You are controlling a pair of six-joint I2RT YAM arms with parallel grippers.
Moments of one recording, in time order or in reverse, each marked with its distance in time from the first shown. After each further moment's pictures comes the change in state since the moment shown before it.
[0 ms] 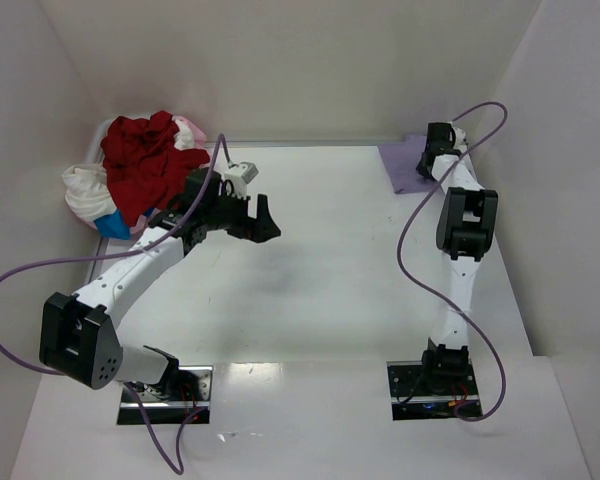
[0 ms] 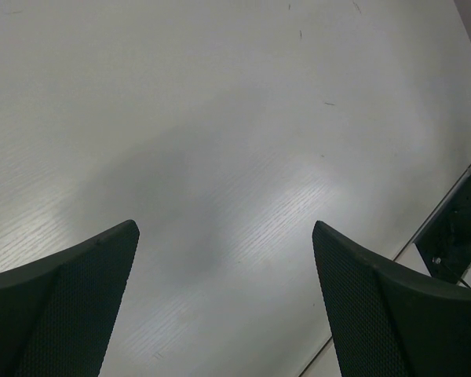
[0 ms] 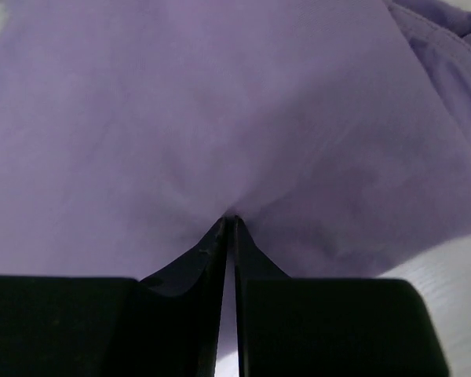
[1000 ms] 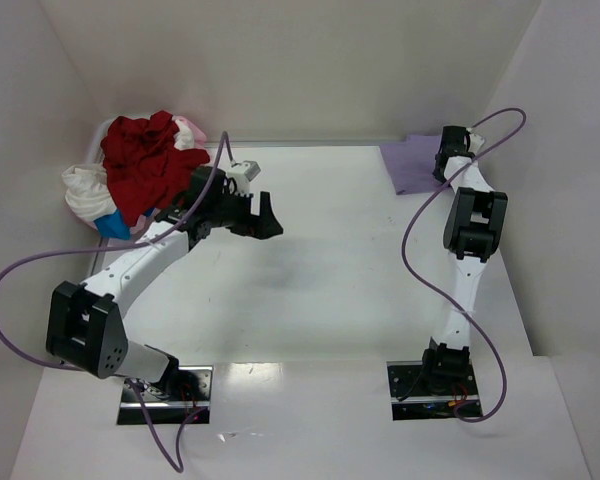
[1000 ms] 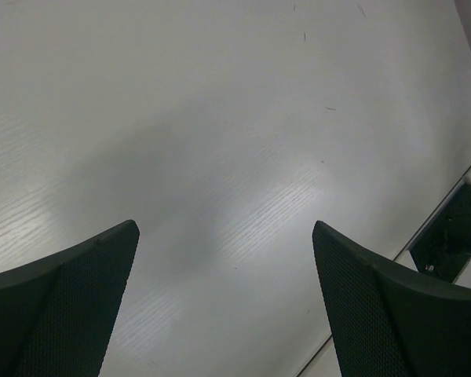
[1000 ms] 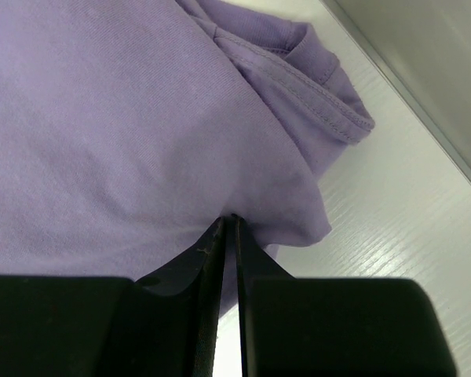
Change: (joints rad) left arm 0.003 0.063 0.027 0.008 0.000 -0.032; right arm -0.077 0.041 0.032 -0.062 0.111 0.013
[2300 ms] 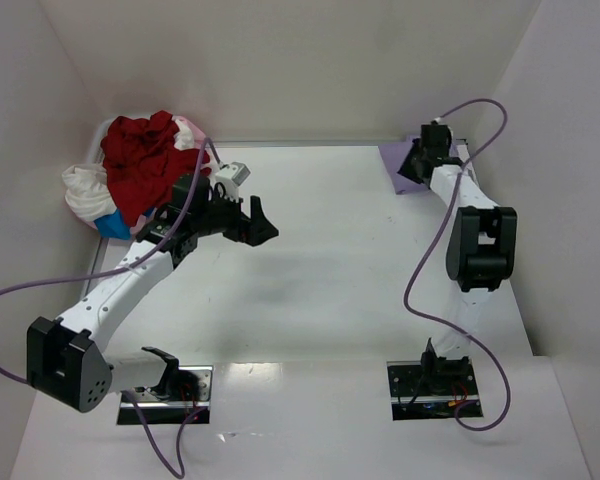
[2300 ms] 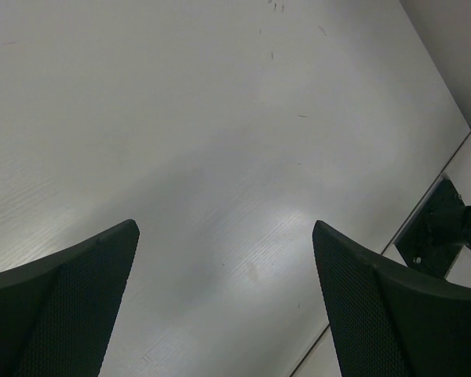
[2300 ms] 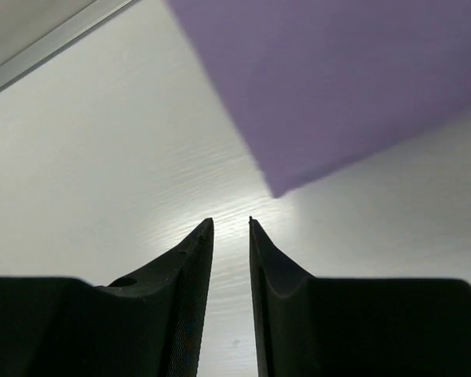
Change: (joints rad) left arm 0.000 -0.180 -0.085 0.039 0.021 0.004; right arm 0.135 -0.502 -0.497 0.165 -0.343 0.044
